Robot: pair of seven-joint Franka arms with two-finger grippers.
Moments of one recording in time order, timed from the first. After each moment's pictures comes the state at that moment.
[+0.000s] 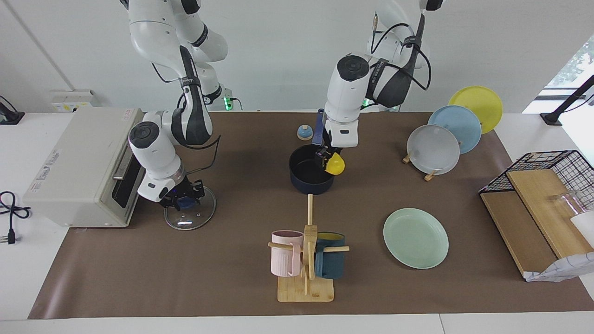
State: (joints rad) left arm -0.64 0.17 -0.03 -1.84 -0.04 2.08 -1.38; right arm 0.02 0.29 0.02 -2.00 0.00 2.31 -0.29
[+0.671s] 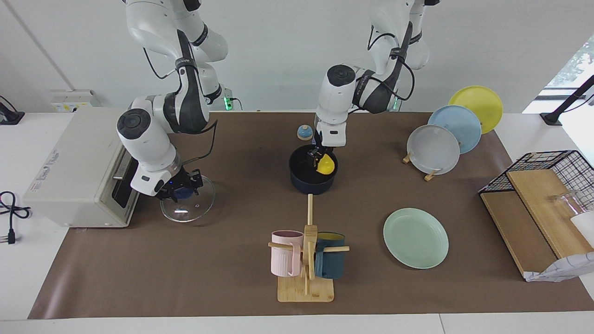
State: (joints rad) left arm -0.68 0.12 -0.02 -2.04 -0.04 2.25 -1.42; right arm 0.03 0.25 0.04 -1.81 0.00 1.99 -0.30
